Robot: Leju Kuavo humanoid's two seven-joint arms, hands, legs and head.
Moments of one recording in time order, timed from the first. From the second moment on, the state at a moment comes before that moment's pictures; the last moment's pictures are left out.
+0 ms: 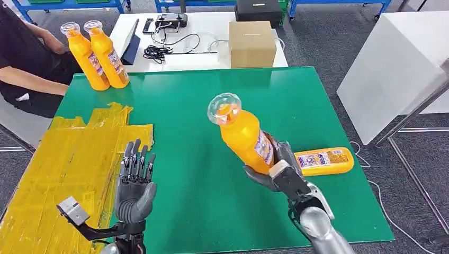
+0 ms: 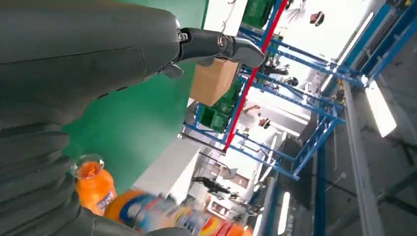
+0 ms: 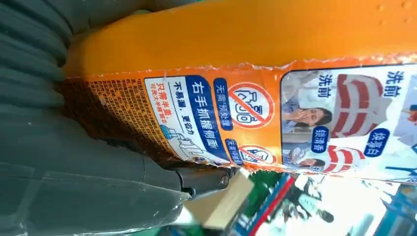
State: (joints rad) left arm 0.13 -0.15 -0.34 -1.67 0.35 0.04 -0.49; right arm -0.12 -0.12 0.36 -1.58 0.18 -0.02 -0.22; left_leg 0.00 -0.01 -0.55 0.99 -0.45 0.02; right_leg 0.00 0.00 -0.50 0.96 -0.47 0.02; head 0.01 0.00
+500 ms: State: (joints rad) left arm 0.08 -0.15 -0.37 -1.63 0.31 0.07 -0.50; right arm -0.26 0.03 0.54 -1.34 0.27 -0.11 -0.16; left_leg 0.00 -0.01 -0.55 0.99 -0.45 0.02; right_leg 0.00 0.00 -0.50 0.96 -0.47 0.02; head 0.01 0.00
